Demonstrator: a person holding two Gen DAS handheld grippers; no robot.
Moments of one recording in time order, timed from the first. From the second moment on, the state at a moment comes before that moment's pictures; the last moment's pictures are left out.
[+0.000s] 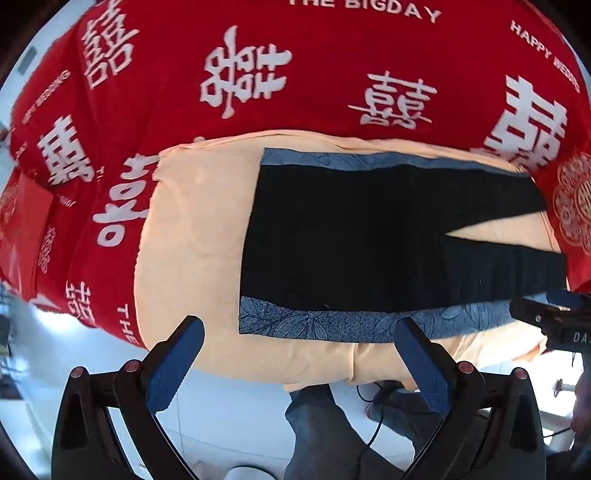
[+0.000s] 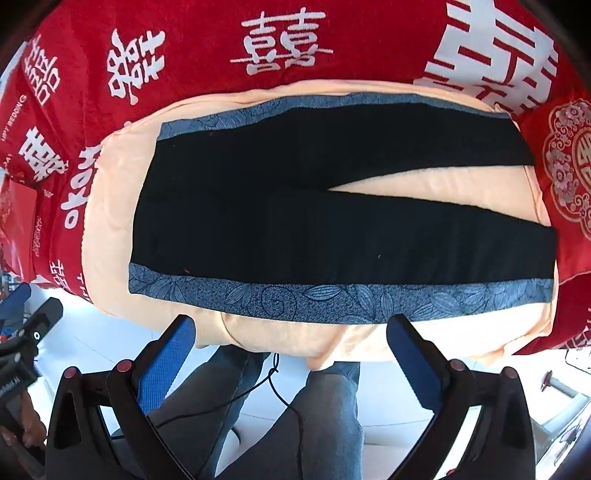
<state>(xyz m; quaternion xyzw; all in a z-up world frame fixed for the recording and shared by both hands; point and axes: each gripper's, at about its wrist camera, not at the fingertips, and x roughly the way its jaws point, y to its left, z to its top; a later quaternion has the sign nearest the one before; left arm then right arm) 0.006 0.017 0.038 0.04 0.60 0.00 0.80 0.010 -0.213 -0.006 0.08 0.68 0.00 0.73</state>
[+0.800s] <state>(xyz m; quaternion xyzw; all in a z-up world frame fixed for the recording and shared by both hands) -0.056 -0.033 0.038 0.09 0.62 0.01 0.78 -0.036 -0.251 -0.017 0.07 0.71 -0.01 0.70</state>
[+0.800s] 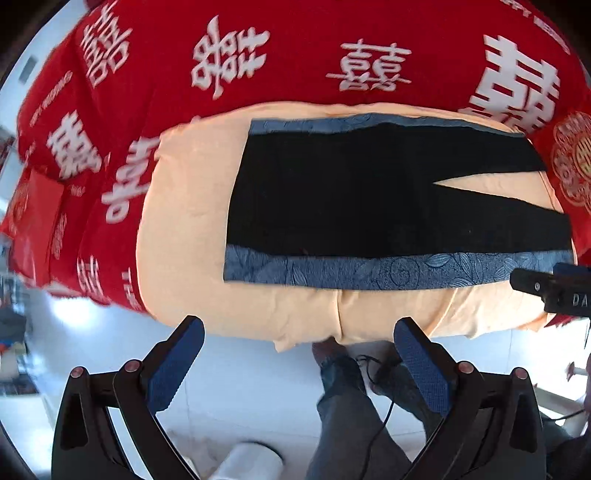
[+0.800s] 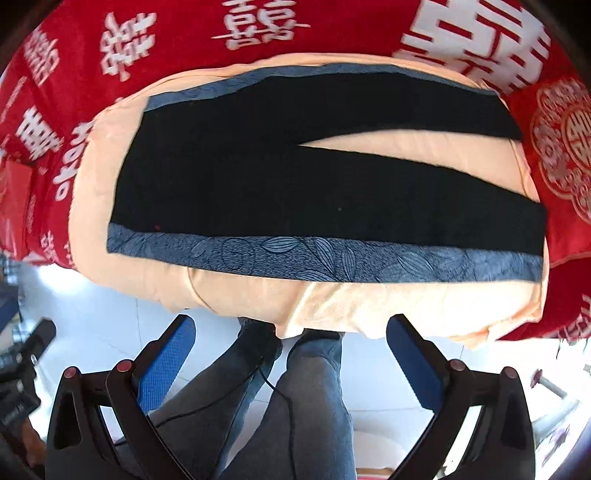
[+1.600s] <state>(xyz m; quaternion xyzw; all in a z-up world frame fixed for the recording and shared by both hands) -0.006 0.021 0.038 0.08 0.59 -0.01 0.80 -0.016 -0.215 -0.009 0.09 0.68 -0.06 0.72</state>
